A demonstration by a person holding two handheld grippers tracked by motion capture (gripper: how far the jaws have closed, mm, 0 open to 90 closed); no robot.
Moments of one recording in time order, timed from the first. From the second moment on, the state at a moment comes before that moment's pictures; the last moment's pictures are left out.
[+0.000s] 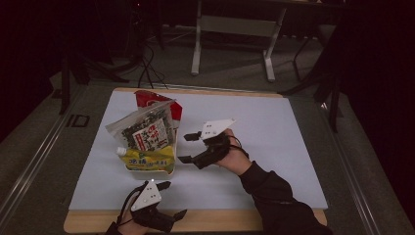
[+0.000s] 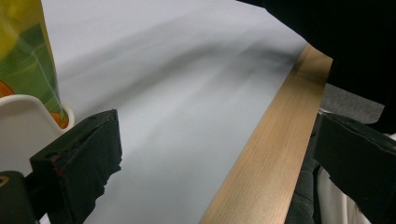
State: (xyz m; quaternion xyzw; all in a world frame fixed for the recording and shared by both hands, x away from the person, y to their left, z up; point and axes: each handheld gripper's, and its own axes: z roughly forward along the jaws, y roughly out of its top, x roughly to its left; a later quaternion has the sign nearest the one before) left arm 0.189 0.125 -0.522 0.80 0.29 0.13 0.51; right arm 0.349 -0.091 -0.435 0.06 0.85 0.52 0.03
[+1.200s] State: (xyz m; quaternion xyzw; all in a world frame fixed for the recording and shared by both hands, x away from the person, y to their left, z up) left arm 0.189 0.124 -0.523 0.80 0.28 0.13 0.51; right arm 0.333 -0.197 -0.485 0.17 0.84 0.51 0.04
